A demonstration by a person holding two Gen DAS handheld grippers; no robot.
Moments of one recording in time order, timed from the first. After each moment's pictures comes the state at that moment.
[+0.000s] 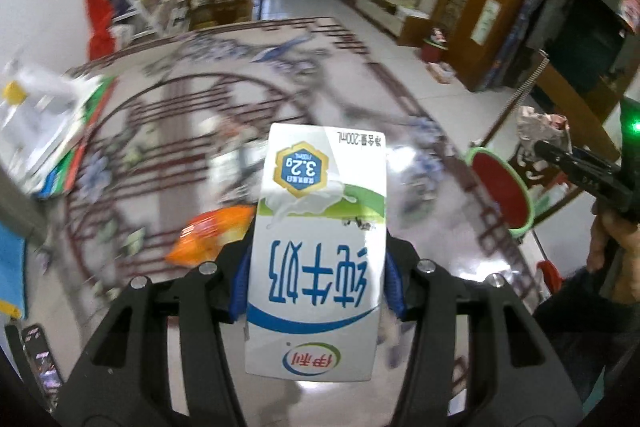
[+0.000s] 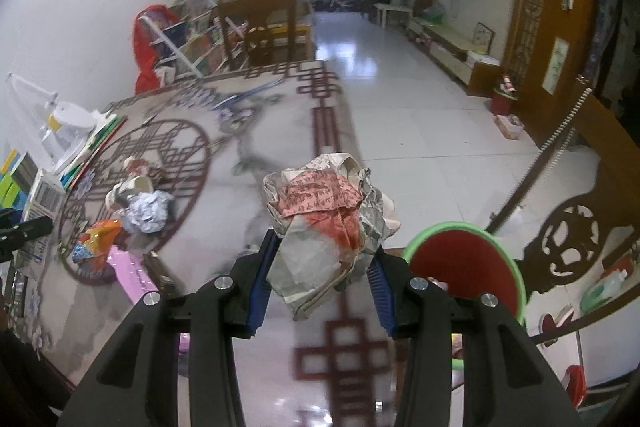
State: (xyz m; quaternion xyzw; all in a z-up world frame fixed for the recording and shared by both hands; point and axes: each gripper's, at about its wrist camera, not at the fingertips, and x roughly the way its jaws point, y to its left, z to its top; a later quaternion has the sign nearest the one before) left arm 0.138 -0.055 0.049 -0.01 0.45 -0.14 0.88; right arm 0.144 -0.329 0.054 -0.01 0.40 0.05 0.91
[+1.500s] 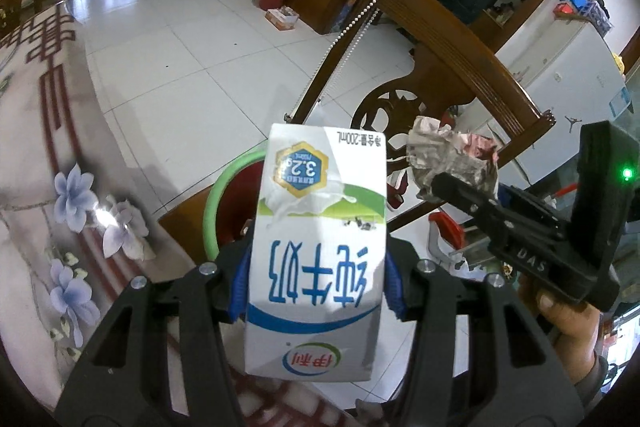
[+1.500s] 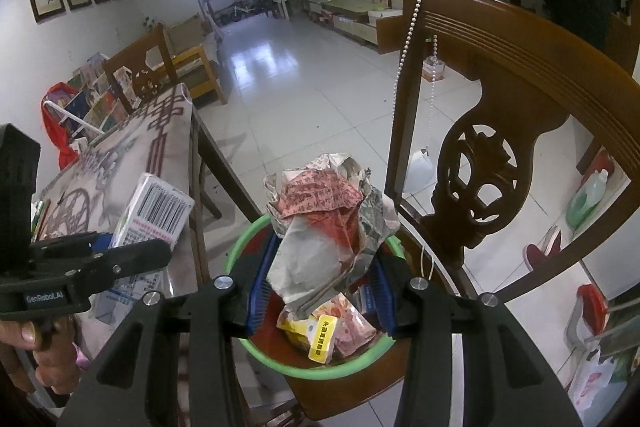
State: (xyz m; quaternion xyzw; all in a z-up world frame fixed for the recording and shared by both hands) left arm 0.234 -0.411 -0.004 -0.01 0.49 -0.39 0.78; right arm 0.141 -0.559 0.020 0.12 0.41 -0.07 0.90
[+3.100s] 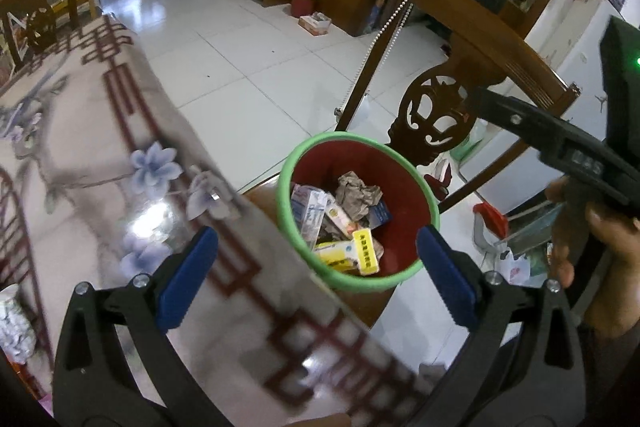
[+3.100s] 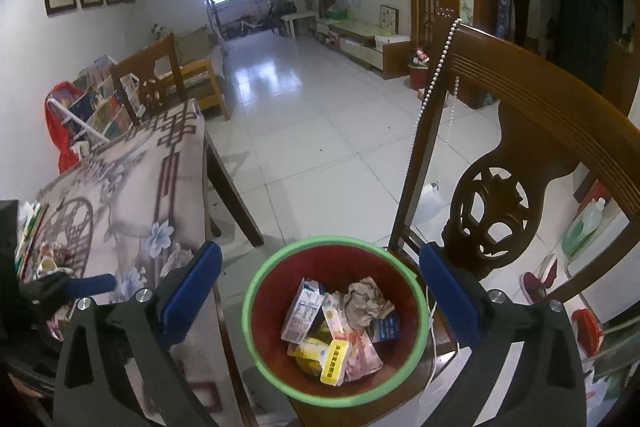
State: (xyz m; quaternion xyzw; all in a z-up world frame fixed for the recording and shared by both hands) left arm 0.206 -0.348 -0.003 0.05 0.47 -0.34 0.81; right arm 0.162 -0.526 0.040 0.09 0.37 -0.08 0.92
